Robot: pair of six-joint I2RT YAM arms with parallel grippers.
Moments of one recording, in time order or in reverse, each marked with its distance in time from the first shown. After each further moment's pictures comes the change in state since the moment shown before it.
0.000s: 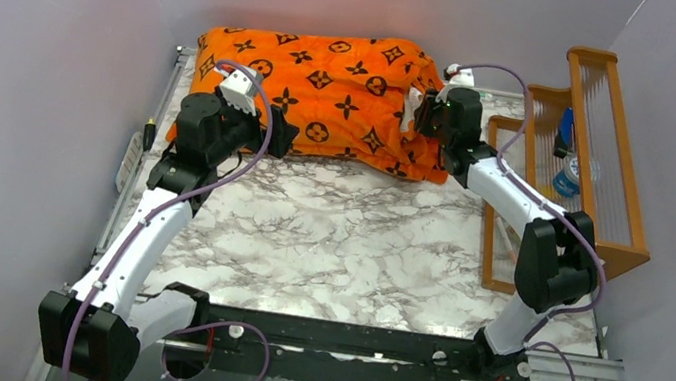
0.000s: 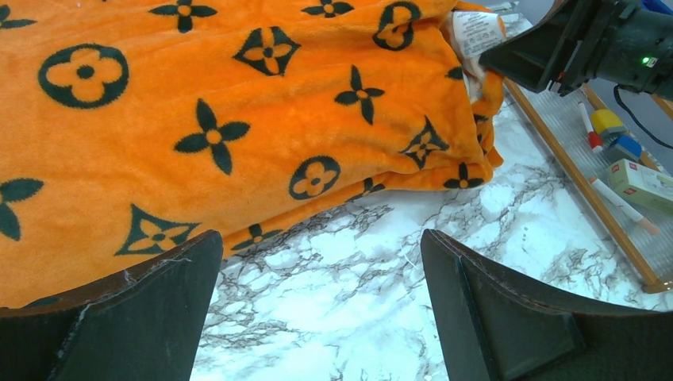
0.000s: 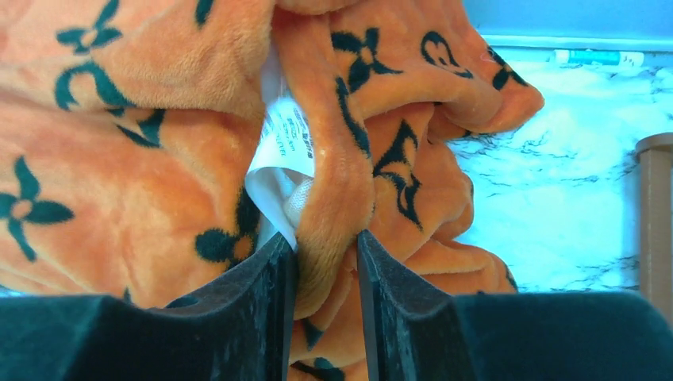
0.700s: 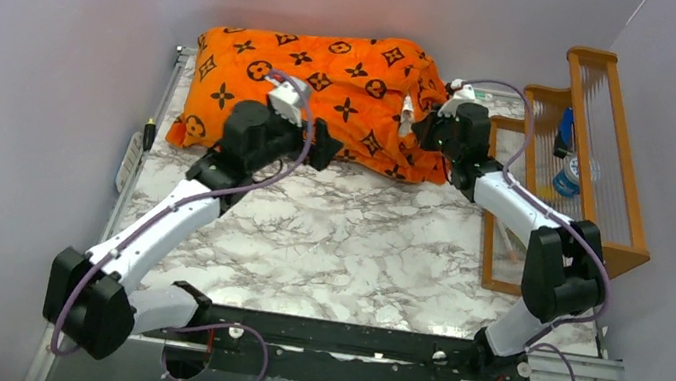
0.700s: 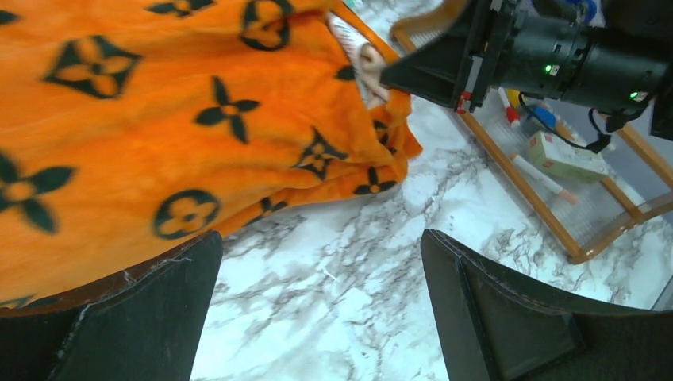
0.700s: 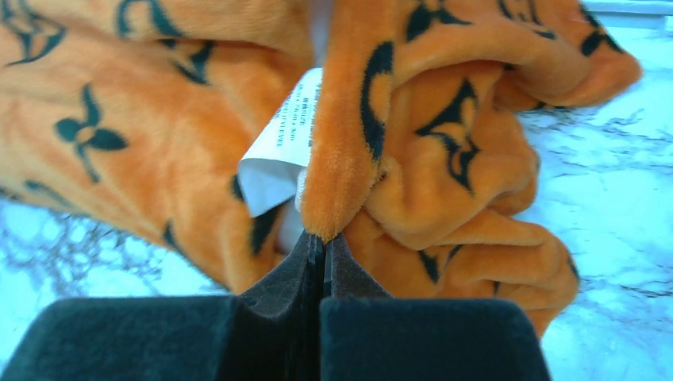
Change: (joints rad) left arm -0.162 0.082 0.000 0.116 0.008 -0.055; right arm -0.047 -0.061 -0.146 0.101 -0.221 0.029
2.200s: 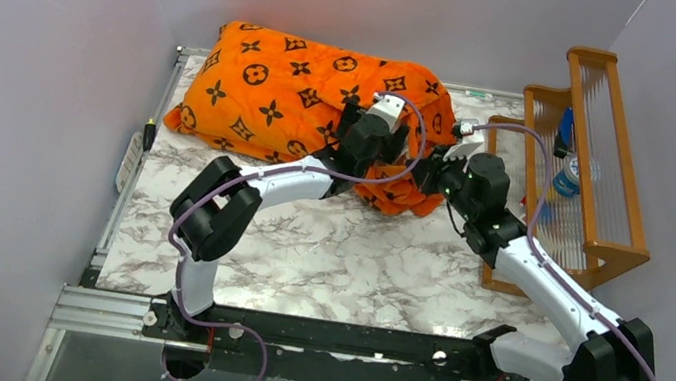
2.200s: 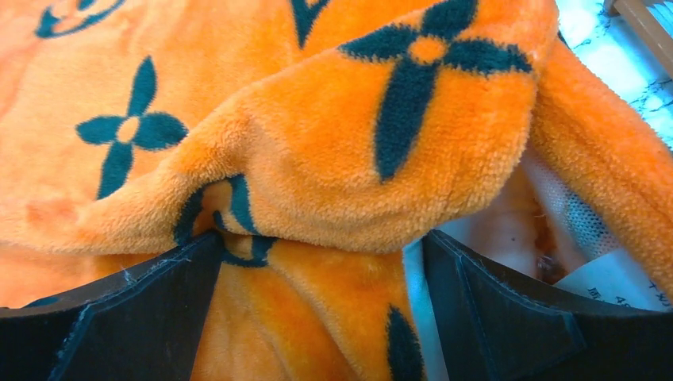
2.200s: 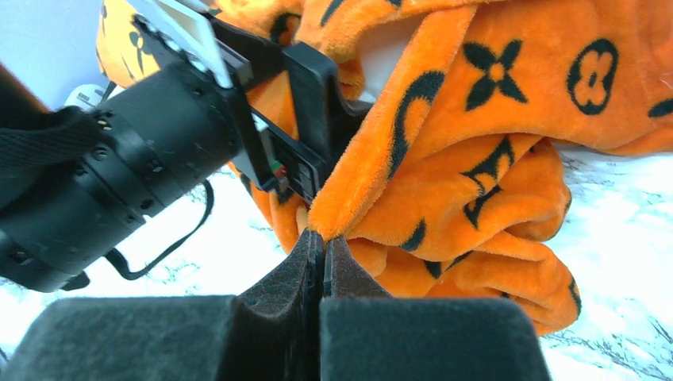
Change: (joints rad) left arm -0.398 0.785 0.396 0.244 -0.818 0.186; right arm 0.154 -0.520 -0.358 -0.060 -0.022 0.063
